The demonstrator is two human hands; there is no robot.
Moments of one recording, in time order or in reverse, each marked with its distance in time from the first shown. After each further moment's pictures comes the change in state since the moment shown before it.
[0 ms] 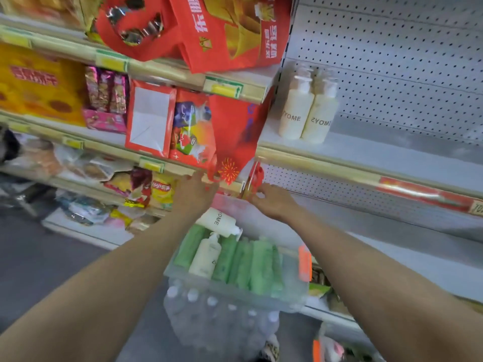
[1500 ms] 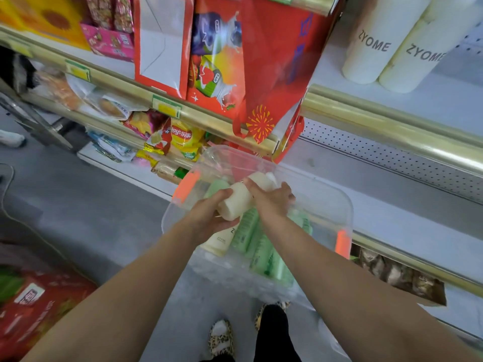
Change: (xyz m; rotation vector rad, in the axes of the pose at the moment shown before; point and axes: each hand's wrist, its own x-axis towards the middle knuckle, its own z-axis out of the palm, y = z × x) left_hand -0.036 -0.090 0.092 -1.265 -0.416 -0.847; right_hand 0.051 -0.012 0.148 0.864 0.159 0.667
